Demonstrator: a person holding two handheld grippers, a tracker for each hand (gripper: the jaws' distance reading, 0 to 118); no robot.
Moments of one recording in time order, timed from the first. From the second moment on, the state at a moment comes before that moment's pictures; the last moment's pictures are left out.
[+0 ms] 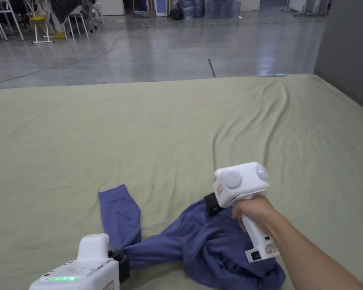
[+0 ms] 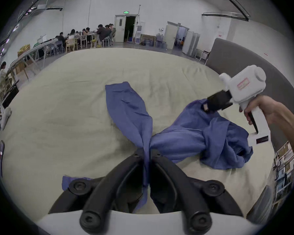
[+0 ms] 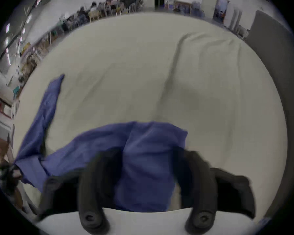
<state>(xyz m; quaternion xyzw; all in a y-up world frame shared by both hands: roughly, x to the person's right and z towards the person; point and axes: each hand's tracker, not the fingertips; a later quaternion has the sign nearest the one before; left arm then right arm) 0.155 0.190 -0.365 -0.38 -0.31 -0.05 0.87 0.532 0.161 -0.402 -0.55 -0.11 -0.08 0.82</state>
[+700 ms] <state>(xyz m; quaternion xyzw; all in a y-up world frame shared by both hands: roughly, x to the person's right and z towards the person) 0.186 0.469 -0.460 -0.14 -0.32 0.01 0.94 0.544 0.504 -0.328 -0.19 -0.14 -0.05 0.97</state>
